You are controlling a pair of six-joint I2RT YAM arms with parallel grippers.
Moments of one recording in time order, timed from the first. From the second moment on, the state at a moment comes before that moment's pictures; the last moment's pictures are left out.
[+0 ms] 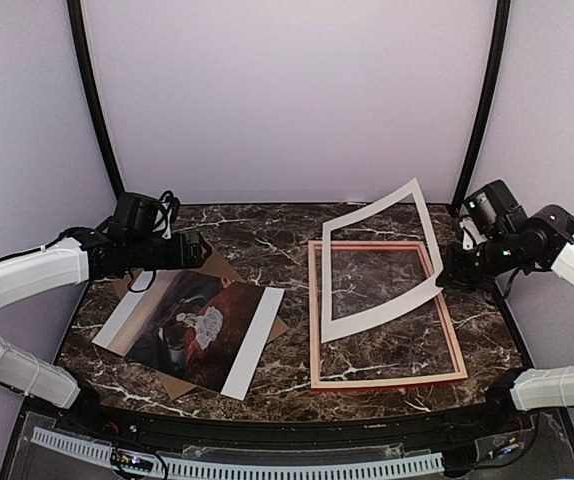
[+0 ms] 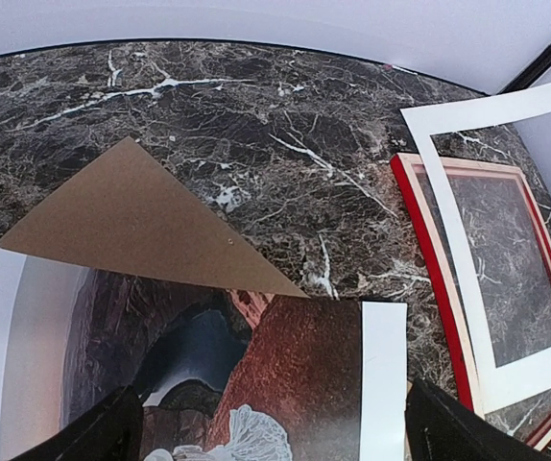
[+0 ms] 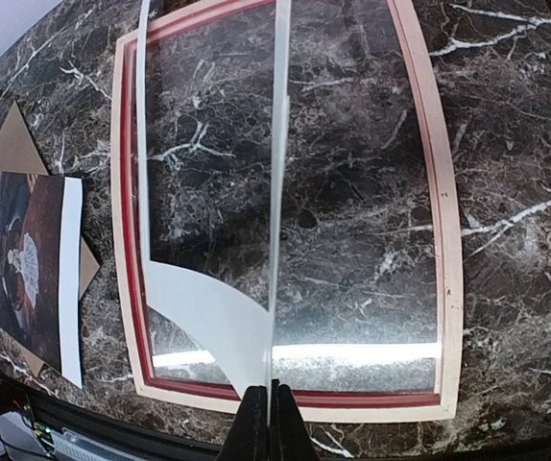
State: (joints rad) left arm -0.50 1.28 0.90 -0.29 -0.03 -0.42; right arm 0.52 1.02 1.09 -1.09 0.00 0.69
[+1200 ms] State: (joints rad) left arm -0.51 1.28 0.90 -0.29 -0.02 -0.42; right arm 0.52 0.99 0.91 -1.24 0.01 0.69
